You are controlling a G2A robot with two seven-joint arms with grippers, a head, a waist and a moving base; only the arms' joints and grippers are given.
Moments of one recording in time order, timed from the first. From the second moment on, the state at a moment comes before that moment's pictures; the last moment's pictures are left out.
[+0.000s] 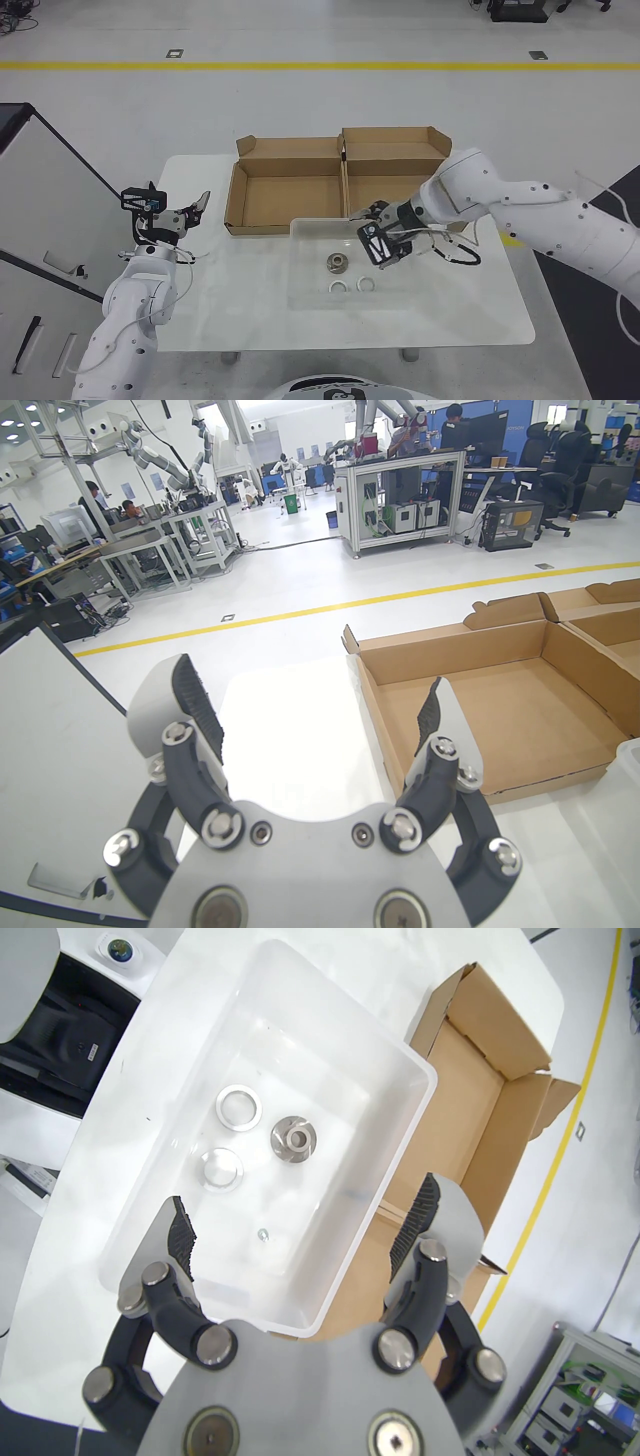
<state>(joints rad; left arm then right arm) 1.73 -1.15 -1.60 -1.80 1.33 0.00 0.00 -0.35 -0.74 0.17 -1.71 -0.95 -1.01 0.38</state>
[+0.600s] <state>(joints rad) 1.73 -1.15 -1.60 -1.80 1.33 0.00 0.00 -0.33 -0.79 0.17 -1.75 -0.55 -0.90 0.92</state>
